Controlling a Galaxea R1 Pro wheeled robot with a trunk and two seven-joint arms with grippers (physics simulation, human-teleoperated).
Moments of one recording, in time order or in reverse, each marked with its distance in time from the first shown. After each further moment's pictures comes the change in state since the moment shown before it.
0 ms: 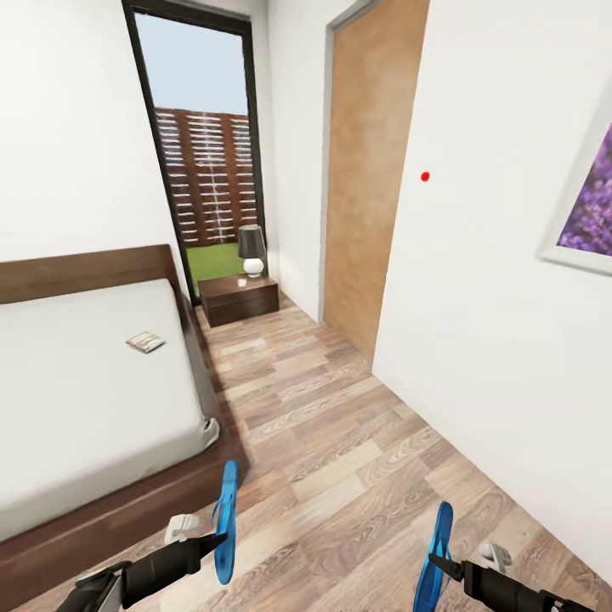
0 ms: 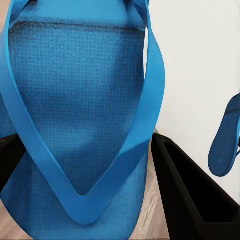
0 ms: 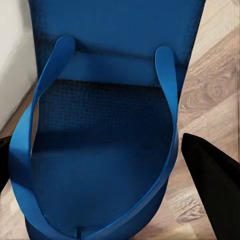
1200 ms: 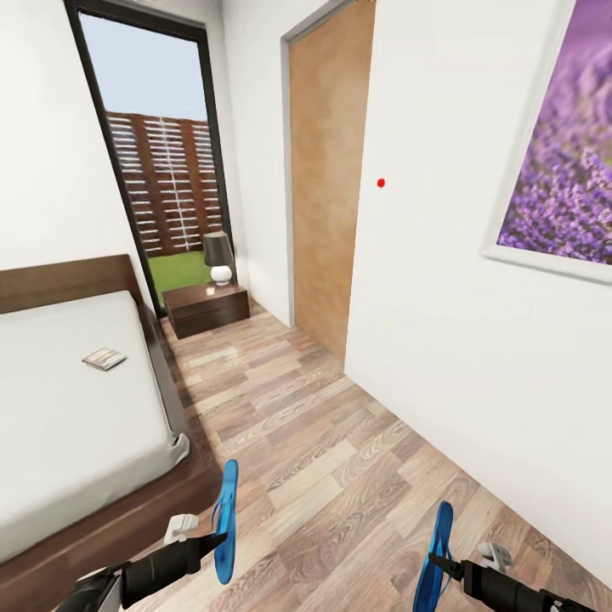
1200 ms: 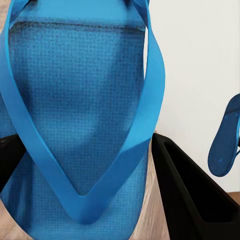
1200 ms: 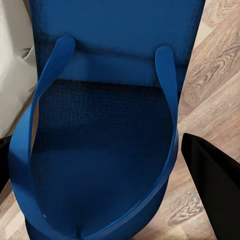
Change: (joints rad) left arm 0.000 0.000 0.000 -0.001 0.001 0.000 0.000; right arm 0.000 0.000 -0.001 -0.003 0.002 0.000 -0.005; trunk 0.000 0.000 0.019
